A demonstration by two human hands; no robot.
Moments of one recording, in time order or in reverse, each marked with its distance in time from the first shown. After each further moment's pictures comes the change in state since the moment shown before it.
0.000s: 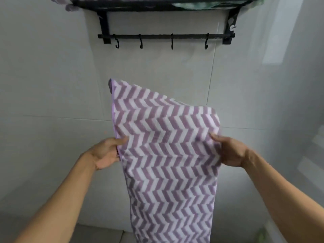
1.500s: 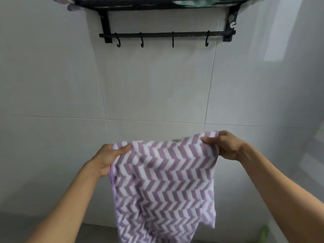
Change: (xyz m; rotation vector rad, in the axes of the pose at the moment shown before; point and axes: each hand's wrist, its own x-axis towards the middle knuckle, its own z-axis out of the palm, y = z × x) left_hand -0.006 -0.034 0.001 0.082 0.213 0.006; right_hand 0.015 0.004 0.002 -0.053 0.021 -0.105
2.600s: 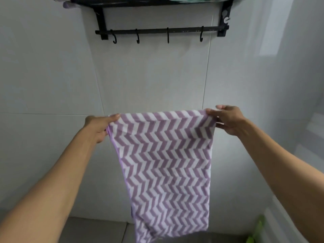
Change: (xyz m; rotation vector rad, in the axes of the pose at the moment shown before) left_hand 0.012 0.072 0.000 -0.129 0.373 0.098; right_hand -0.004 -0.039 0.002 0.032 0.394 -0.170
